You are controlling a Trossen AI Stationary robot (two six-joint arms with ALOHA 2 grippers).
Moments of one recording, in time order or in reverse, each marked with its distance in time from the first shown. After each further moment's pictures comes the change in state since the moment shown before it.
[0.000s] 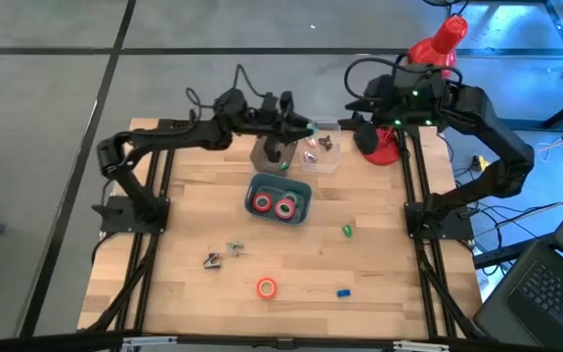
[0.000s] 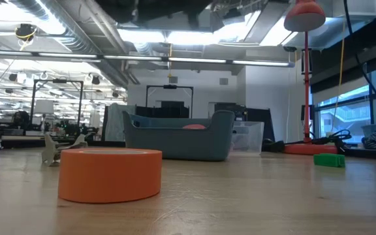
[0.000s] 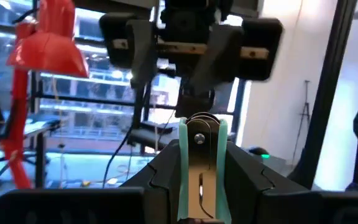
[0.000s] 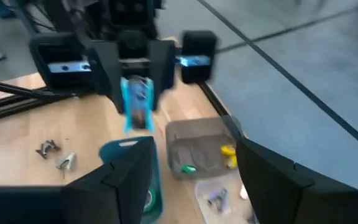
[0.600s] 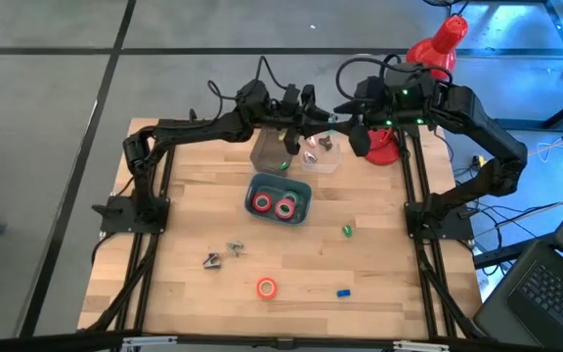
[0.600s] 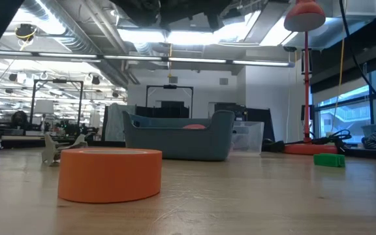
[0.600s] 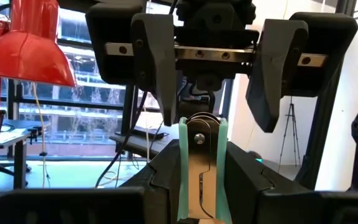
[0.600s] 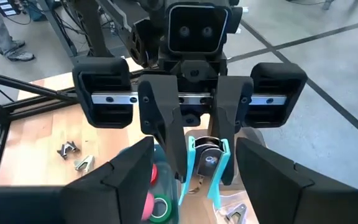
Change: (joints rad) left arm -0.001 0.201 0.266 -0.034 0.061 -0.023; right arm 0.001 0.036 0.000 0.057 -0.083 -0.013
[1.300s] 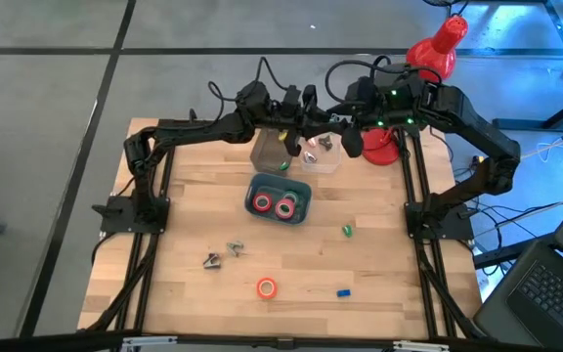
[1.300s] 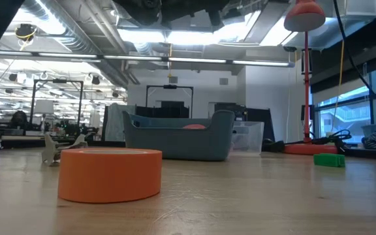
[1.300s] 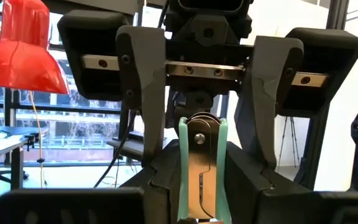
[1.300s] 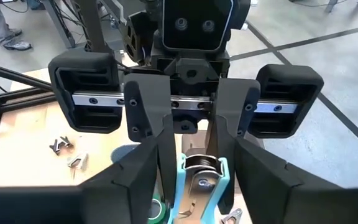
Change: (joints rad) left arm -0.023 0.003 0.014 0.014 -0.004 0.003; right arm 0.000 0.042 0.001 0.019 0.001 -0.045
